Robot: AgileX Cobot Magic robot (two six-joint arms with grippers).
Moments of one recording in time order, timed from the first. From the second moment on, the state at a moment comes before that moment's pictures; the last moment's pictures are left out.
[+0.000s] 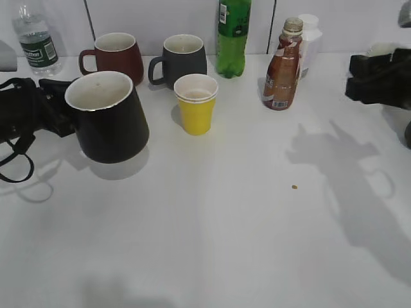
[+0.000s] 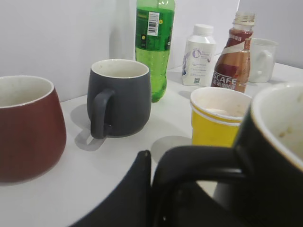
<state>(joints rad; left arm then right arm) 0.00 1.85 -0.69 0.95 -1.16 -0.46 0.38 1.36 -0.53 0.55 -0.59 -0.48</state>
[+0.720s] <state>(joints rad) 0.00 1.85 -0.69 0.95 -1.16 -0.46 0.38 1.82 -0.63 0.22 -0.77 -0.15</state>
